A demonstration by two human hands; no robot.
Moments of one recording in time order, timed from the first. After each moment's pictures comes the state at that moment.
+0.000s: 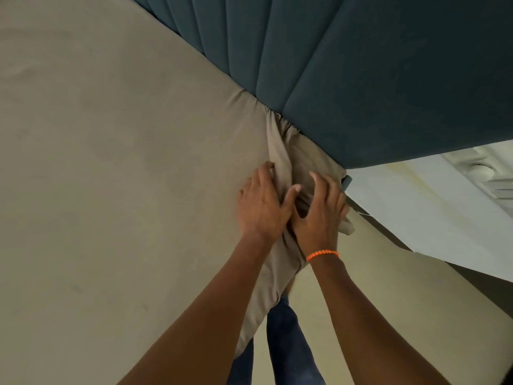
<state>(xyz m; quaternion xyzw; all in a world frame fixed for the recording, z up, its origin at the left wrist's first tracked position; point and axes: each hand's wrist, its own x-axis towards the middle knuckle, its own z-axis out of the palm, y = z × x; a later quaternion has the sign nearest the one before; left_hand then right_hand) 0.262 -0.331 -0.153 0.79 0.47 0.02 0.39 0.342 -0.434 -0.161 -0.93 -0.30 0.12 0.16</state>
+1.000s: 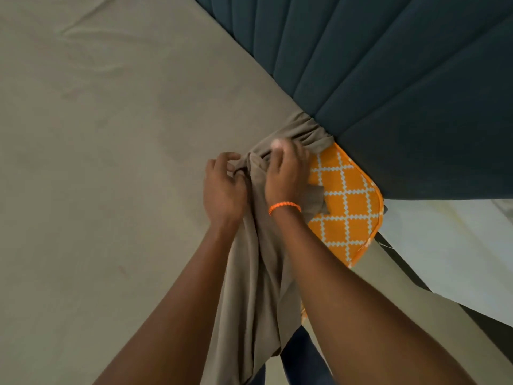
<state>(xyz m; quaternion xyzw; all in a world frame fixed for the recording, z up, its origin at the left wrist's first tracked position) 0.150 -0.209 -0.147 0.61 0.63 0.21 0.44 0.267 -0.236 -0.161 -0.86 -0.35 0.04 0.37</state>
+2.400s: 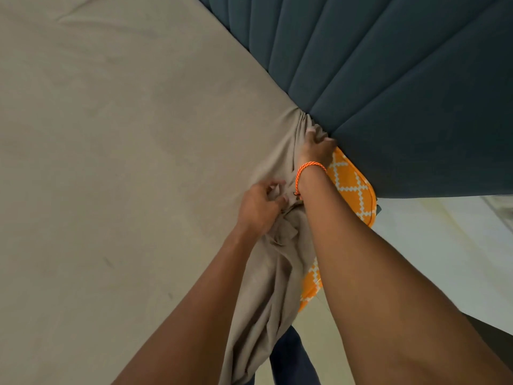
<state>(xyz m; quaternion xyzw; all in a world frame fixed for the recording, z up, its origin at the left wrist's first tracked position) 0.196 -0.269 -0.175 0.57 0.53 0.08 0.63 0.353 -0.220 -0.173 -0.89 0.02 0.24 0.38</state>
